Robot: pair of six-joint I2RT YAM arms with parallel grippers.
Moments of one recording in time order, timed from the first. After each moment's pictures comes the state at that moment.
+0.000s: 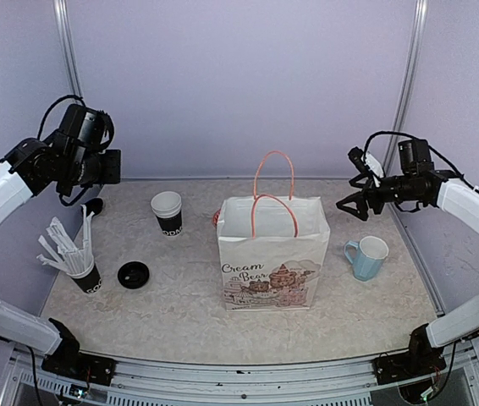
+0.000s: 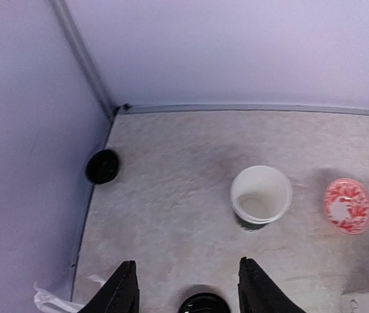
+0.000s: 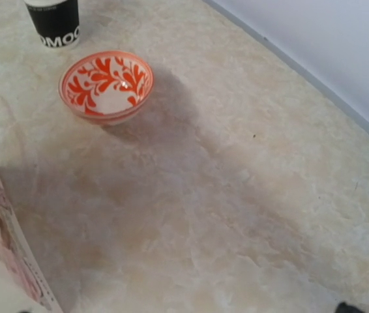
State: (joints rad) left arm -0.62 1.27 1.48 -0.85 -0.61 -0.31; right arm 0.13 1.35 1.14 -0.46 -0.65 -0.56
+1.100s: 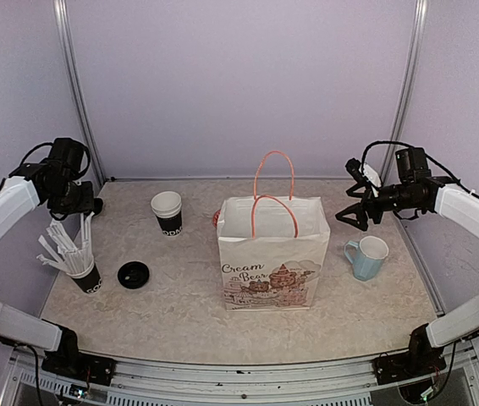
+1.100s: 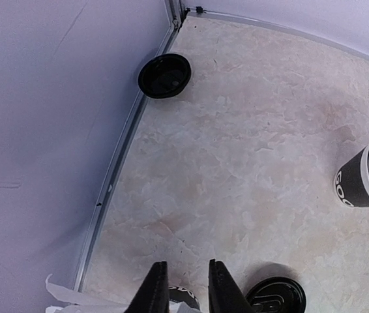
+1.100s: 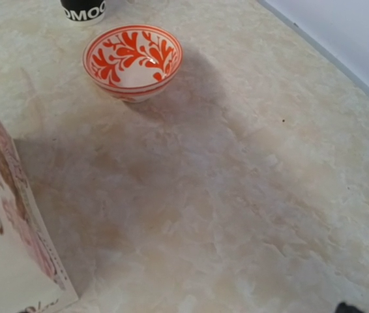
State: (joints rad) left arm -0.15 1.27 1.20 -0.82 -0.40 -0.28; right arm 0.13 1.35 1.07 -0.46 -0.69 -0.64
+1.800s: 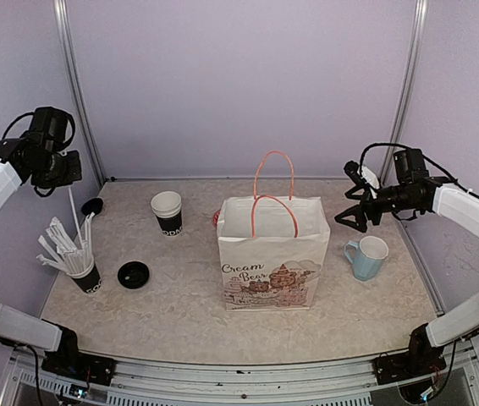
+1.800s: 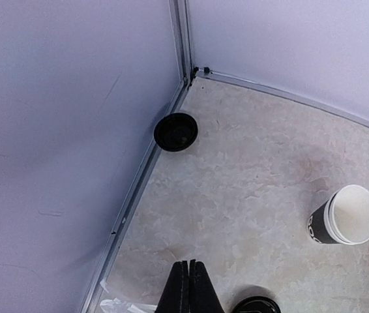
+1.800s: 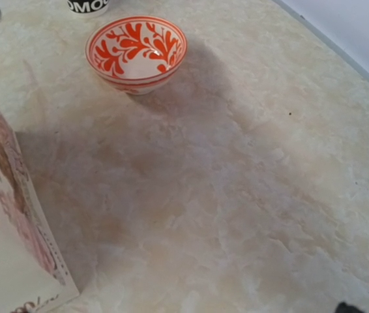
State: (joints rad) left arm -0.16 1.26 1.44 -0.93 -0.45 -0.29; right arm 0.13 1.37 1.07 -0.47 -0.69 -0.65
